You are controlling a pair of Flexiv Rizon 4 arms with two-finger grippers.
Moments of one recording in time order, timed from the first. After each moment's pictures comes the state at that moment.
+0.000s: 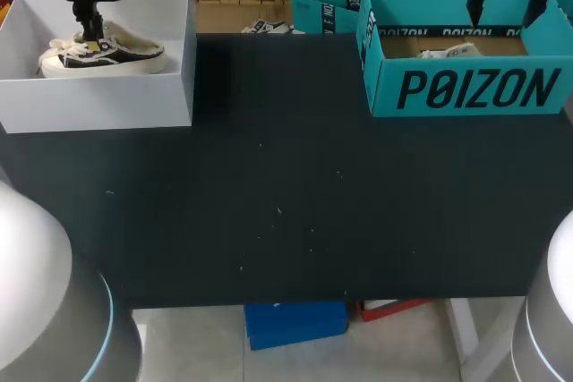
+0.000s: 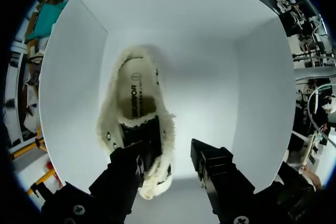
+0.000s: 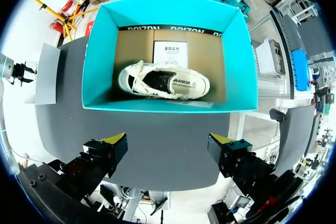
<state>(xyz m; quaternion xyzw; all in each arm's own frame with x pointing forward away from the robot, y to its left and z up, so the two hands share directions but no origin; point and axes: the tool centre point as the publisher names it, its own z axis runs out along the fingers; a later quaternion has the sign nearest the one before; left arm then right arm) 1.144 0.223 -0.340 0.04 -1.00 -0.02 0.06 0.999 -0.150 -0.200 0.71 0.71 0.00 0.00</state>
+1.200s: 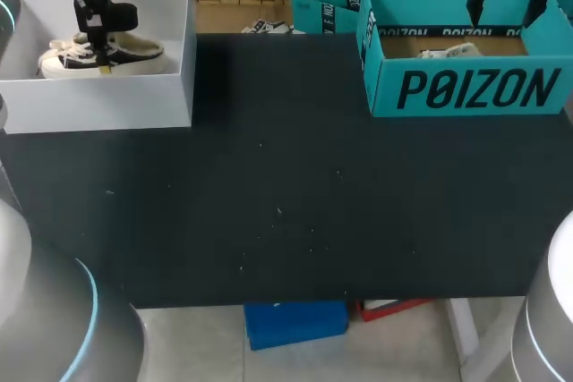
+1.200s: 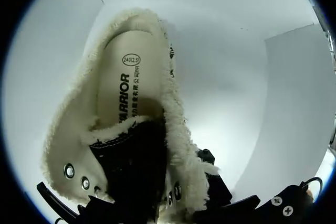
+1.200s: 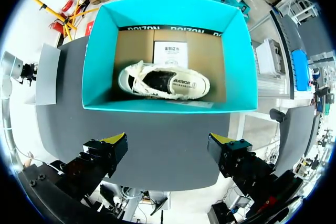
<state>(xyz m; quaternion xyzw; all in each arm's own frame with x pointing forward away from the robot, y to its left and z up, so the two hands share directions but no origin) 1.143 0.223 -0.413 0.10 -0.99 -0.04 0.07 0.999 -0.150 -0.200 0.71 0.71 0.00 0.00</state>
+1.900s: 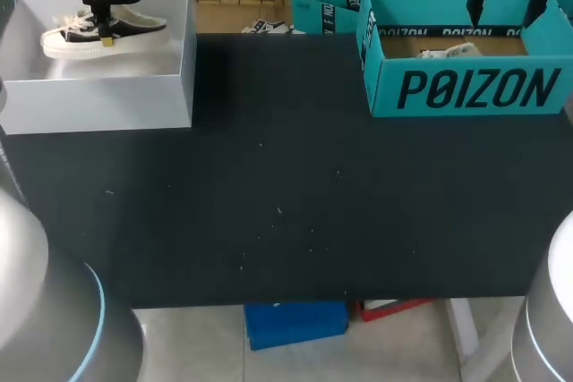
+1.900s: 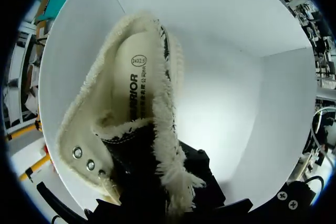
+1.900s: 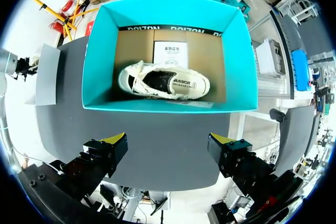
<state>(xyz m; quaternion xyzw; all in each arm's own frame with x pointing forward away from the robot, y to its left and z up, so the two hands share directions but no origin) 1.176 0.210 -0.353 0.10 -0.99 -0.05 0.03 0.999 -0.150 -0.200 0.71 0.71 0.00 0.00</state>
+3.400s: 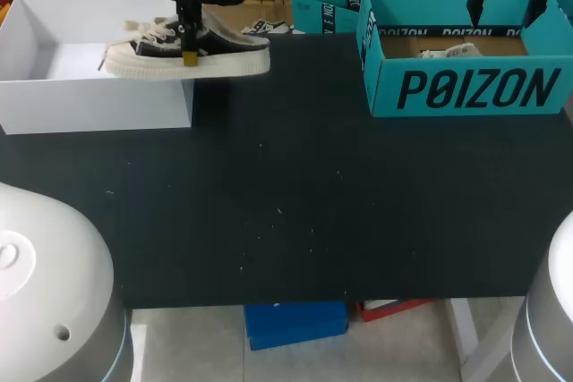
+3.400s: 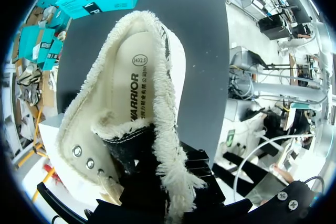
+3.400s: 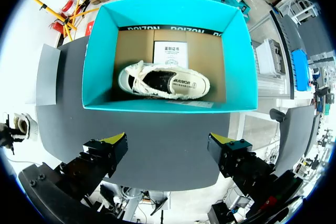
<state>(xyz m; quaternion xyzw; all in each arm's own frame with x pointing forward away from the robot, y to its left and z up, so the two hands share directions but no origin) 0.891 -0.026 -0.191 0.04 -0.99 -0.07 0.10 0.999 -0.150 -0.200 0.71 0.71 0.00 0.00</state>
